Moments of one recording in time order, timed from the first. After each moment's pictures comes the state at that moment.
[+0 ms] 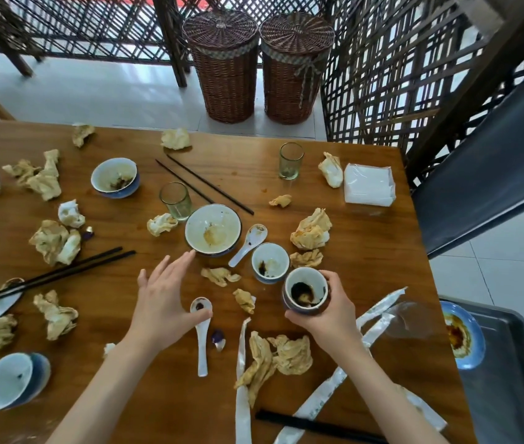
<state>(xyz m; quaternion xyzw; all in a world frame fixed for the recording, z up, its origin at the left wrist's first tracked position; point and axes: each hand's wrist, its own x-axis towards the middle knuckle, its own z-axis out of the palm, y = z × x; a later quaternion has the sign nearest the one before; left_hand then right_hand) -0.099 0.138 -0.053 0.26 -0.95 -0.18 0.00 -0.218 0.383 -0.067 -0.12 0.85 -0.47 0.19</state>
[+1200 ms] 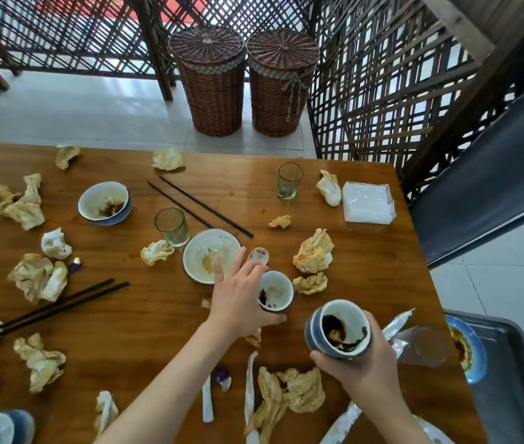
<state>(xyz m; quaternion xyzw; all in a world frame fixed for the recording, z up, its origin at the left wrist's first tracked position) -0.203 0.176 -0.076 0.10 -0.99 -0.12 -0.02 -0.206 0.402 -0.050 -0.11 0.85 -0.50 0.13</state>
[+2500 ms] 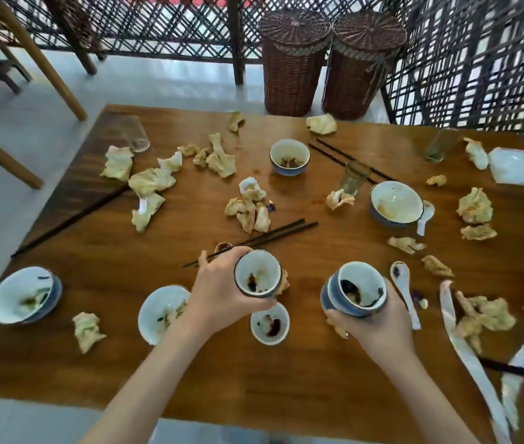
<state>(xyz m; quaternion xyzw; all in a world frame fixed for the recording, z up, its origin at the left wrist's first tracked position) 0.090 -0.088 -0.021 0.19 -0.91 -0.36 0.05 0.002 0.156 -0.046 -0.12 0.86 -0.49 0.12</state>
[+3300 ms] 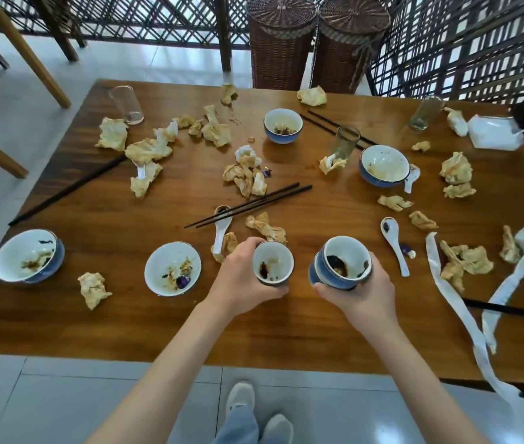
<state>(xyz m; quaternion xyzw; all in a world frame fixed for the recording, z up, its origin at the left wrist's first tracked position) 0.133 -0.046 -0.059 0.16 -0.88 -0.44 0.03 0.067 0.155 -0.037 -0.10 0.86 -0.49 0.11</state>
